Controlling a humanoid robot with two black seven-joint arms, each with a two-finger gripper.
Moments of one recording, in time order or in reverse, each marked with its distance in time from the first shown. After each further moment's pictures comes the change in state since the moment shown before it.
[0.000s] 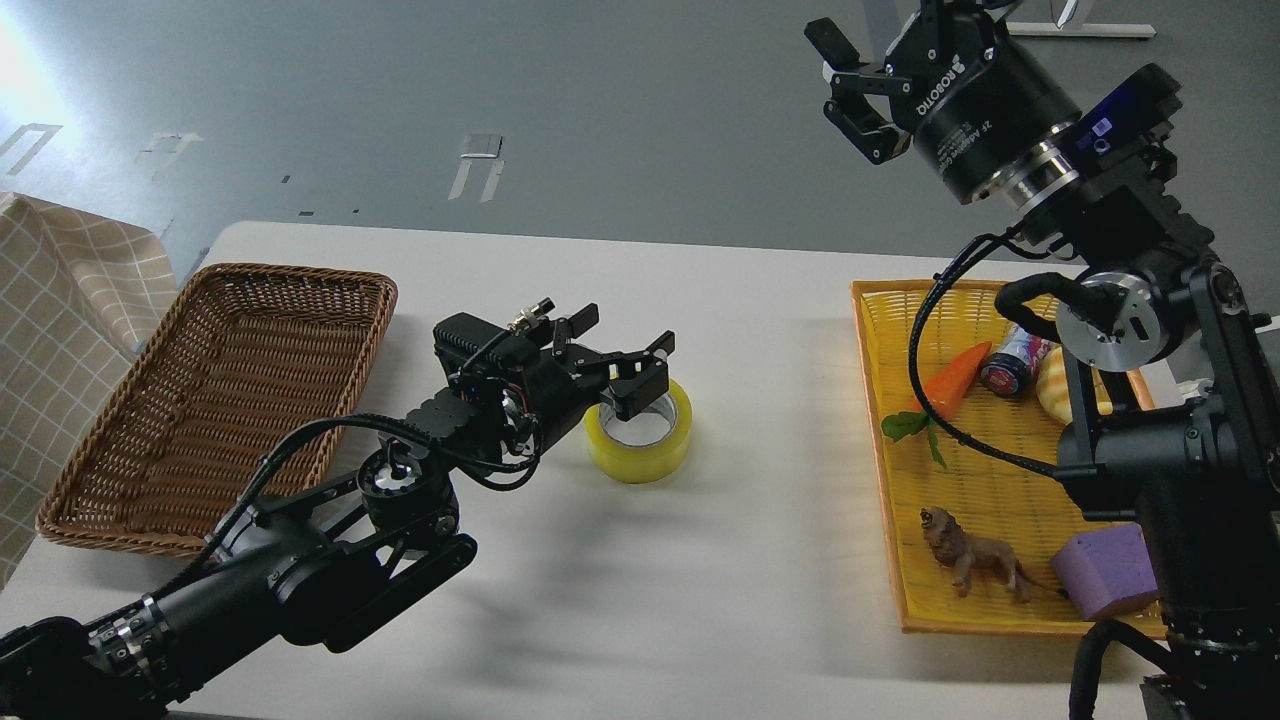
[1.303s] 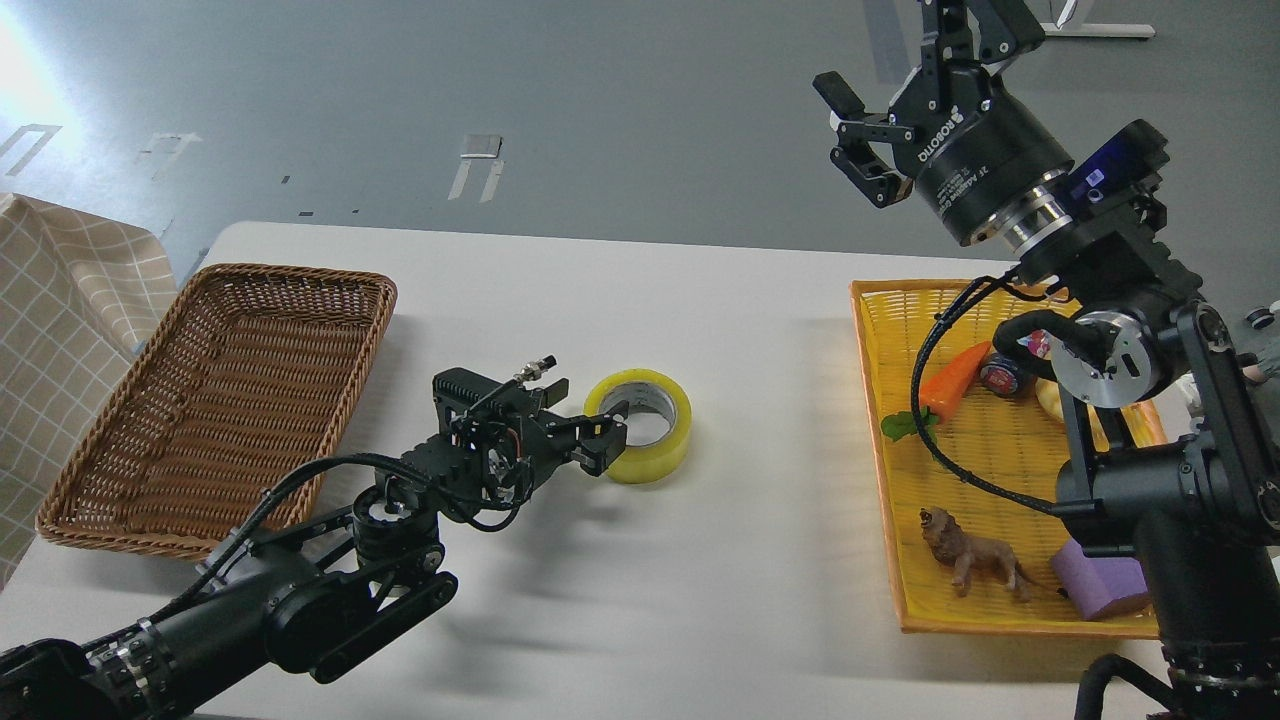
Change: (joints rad) left arm 0.041 0.014 0.054 0.101 0.000 -0.085 0.025; right arm -0.085 0.000 0.003 0.009 0.002 -0.025 0.001
